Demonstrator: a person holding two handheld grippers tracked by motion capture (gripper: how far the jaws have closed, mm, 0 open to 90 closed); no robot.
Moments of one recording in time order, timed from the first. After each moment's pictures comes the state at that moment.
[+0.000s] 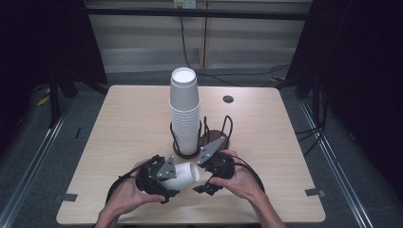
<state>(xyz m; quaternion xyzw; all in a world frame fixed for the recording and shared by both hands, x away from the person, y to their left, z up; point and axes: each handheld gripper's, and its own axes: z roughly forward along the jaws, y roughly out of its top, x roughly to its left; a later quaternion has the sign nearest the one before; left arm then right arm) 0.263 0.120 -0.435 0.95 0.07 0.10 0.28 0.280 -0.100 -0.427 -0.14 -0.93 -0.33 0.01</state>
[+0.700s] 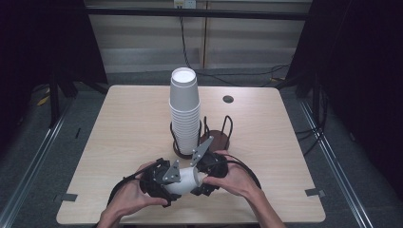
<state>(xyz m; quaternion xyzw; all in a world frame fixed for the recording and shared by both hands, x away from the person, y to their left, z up) 0.259 0.109 -0.441 0.96 0.05 0.09 0.26 0.287 -0.082 -0.433 -0.12 -0.95 -0.29 0.05</state>
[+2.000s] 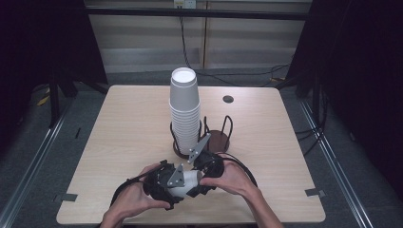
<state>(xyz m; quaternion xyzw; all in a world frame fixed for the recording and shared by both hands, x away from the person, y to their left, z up) 0.251 0.101 -0.442 0.96 0.04 0.10 0.25 0.294 -0.075 -0.437 -0.12 -0.94 -0.31 0.11</state>
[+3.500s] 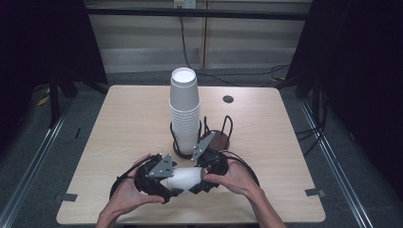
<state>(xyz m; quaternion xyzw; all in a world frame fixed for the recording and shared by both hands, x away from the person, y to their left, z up) 0.262 0.127 -0.423 0.92 0.07 0.09 0.37 0.295 -0.085 -0.431 -0.13 -0.94 -0.32 0.09</state>
